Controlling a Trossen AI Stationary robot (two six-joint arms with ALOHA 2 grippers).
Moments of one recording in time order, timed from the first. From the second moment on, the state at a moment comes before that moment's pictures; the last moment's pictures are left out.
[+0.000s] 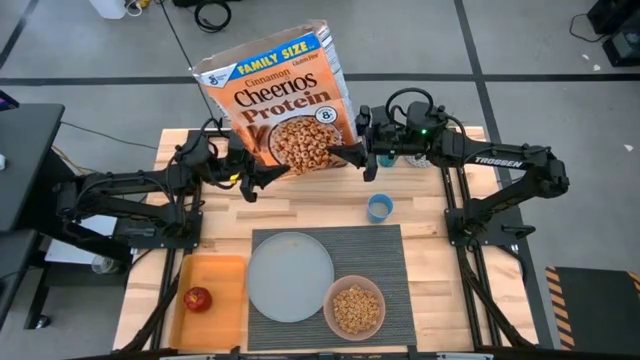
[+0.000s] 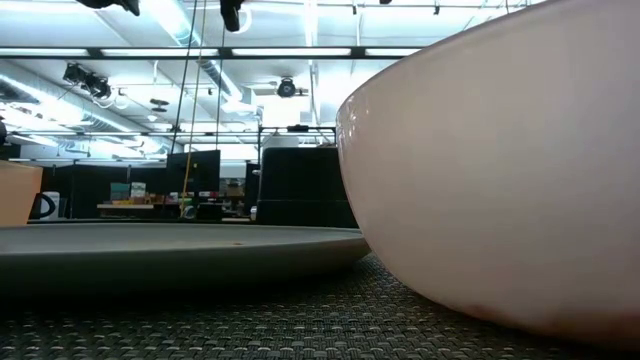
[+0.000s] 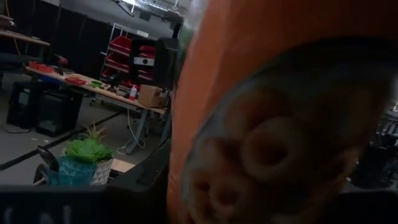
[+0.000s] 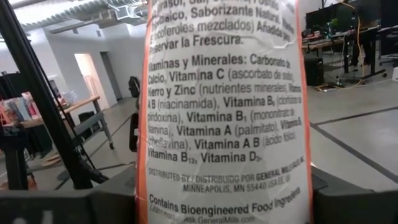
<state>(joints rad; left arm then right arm) 0.23 1.02 0.75 0.52 0.16 -0.37 -0.21 1.31 1.27 0.14 -0.21 0.23</state>
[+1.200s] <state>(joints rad) 0.32 1.09 1.37 -0.14 0.14 -0.33 -0.21 1.28 1.27 0.14 -0.22 0.23</state>
